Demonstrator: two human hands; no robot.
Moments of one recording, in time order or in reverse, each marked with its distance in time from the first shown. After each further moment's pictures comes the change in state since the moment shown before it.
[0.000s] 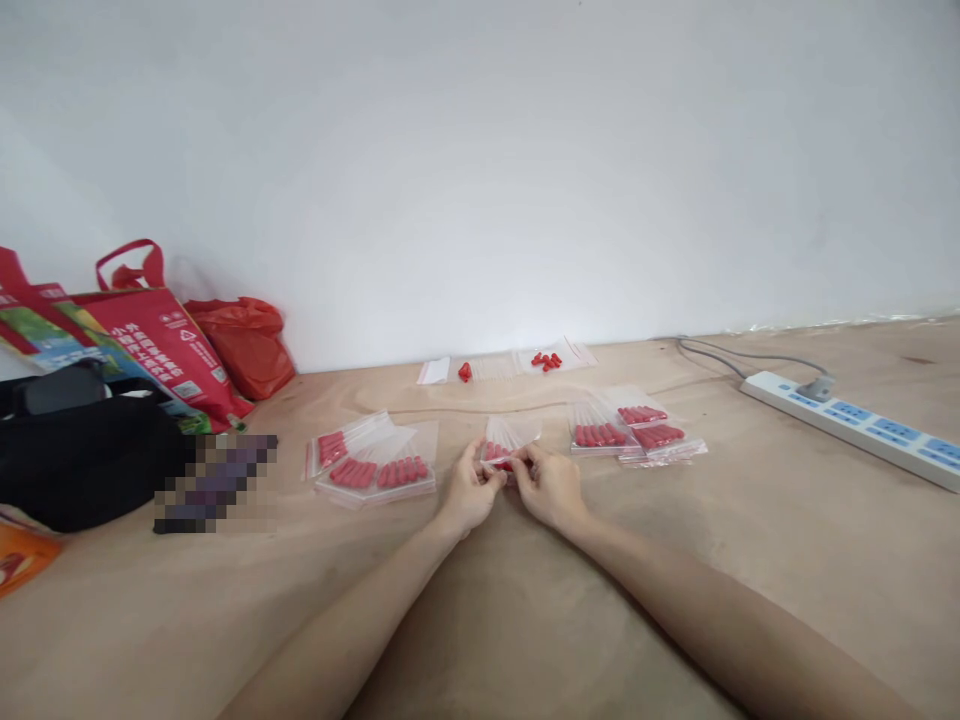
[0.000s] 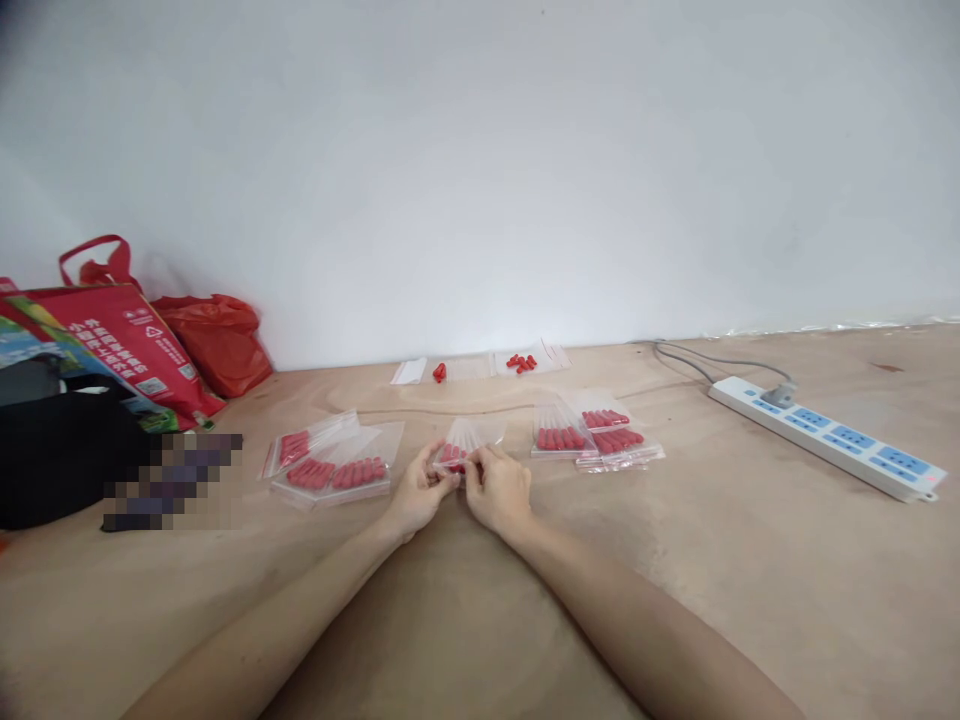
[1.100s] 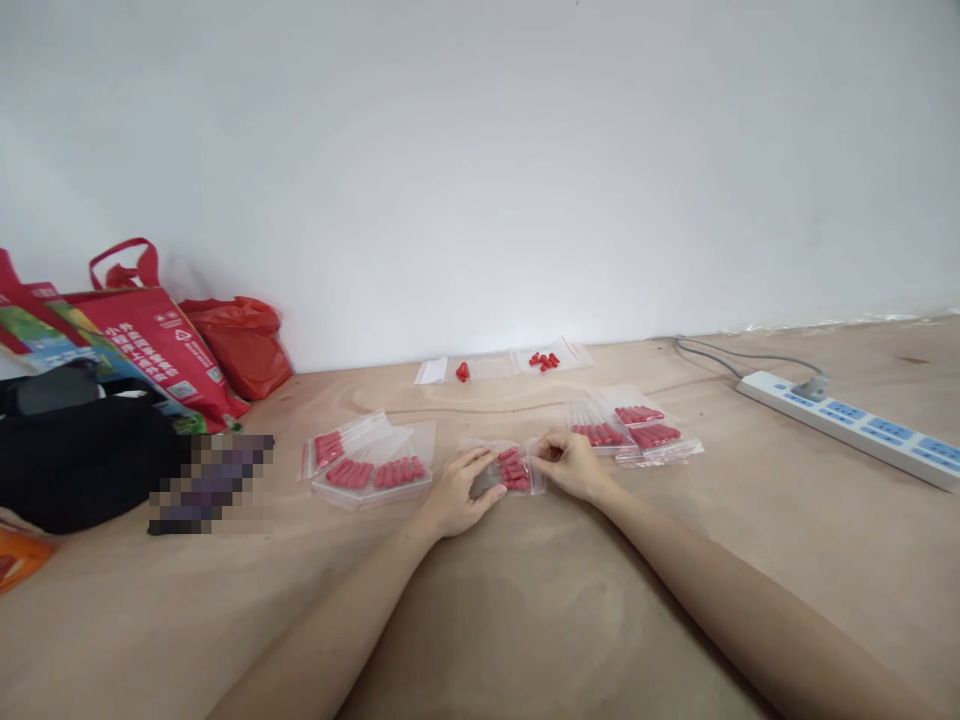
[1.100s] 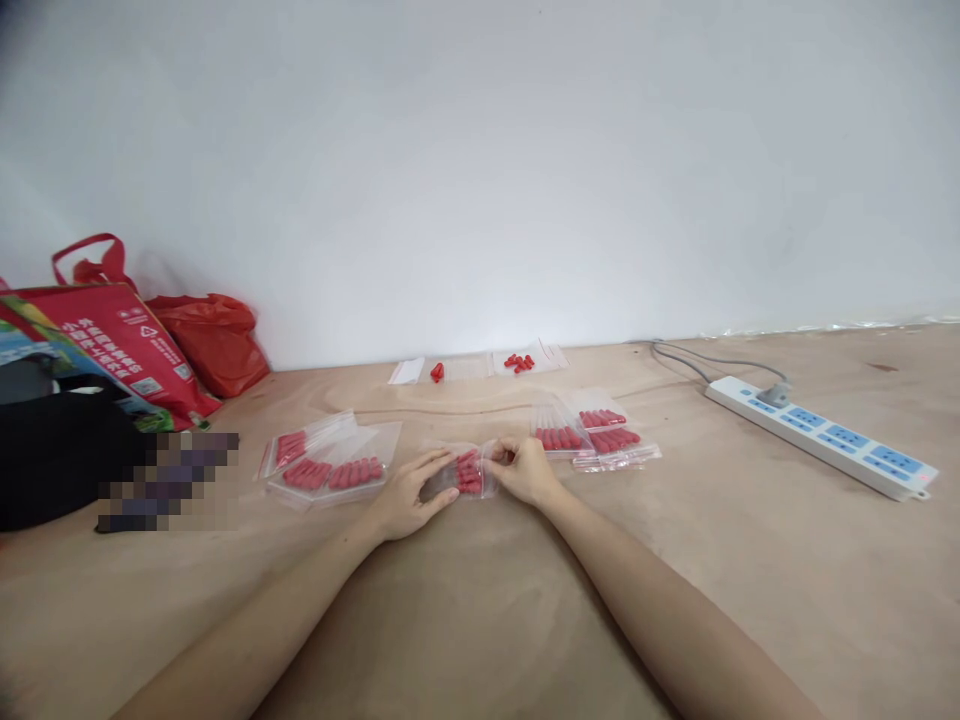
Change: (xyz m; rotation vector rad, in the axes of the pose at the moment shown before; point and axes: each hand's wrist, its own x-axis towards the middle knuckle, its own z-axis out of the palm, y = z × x) left_hand 0.000 0.014 -0.030 0.957 -0.297 0.470; right_hand 0.024 0.044 -0.016 0.346 -0.083 -0.141
